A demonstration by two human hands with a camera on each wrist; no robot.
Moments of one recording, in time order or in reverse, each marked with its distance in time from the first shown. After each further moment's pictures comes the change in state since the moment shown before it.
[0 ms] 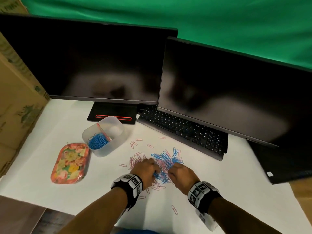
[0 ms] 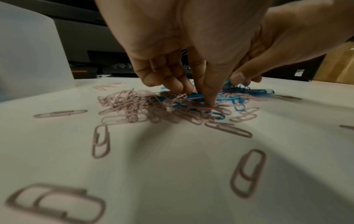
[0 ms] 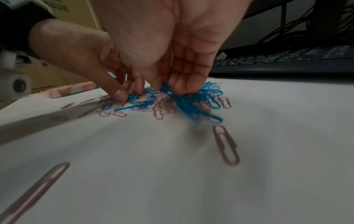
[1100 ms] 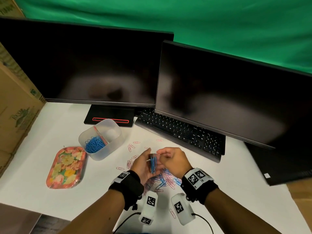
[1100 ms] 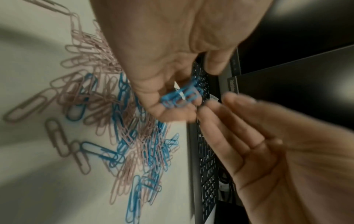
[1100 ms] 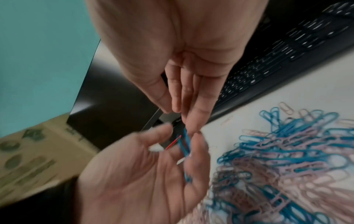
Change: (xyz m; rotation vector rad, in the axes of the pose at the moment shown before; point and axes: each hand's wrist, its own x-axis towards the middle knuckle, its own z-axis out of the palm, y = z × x) left_hand 0.012 0.031 -0.042 -1.887 0.063 -0.687; right_hand 0.034 -0.042 -0.055 0.973 0.123 0.310
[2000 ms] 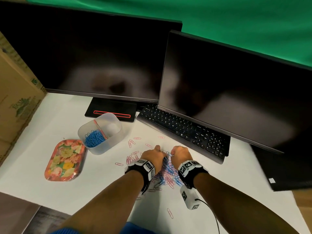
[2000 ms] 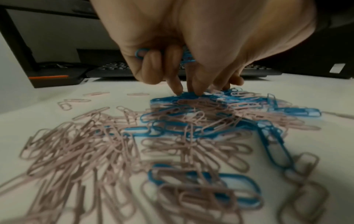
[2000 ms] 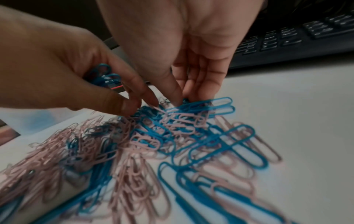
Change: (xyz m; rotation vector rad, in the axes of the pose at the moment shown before) left_hand 0.043 0.002 0.022 2.030 0.033 0.363; right_hand 0.060 0.031 -0.012 -0.963 0.037 0.277
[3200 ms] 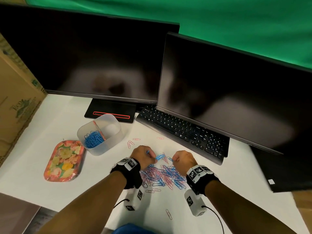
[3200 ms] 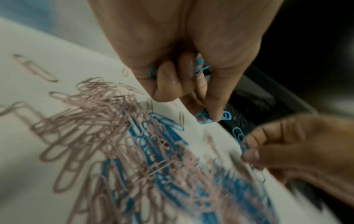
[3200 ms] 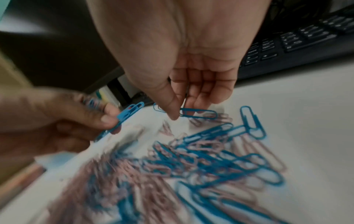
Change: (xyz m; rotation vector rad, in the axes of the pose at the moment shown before) left_hand -0.004 -0.038 0.007 -0.895 0.186 -0.209; right_hand -0.013 0.026 0.000 0.197 -0.042 -0.032
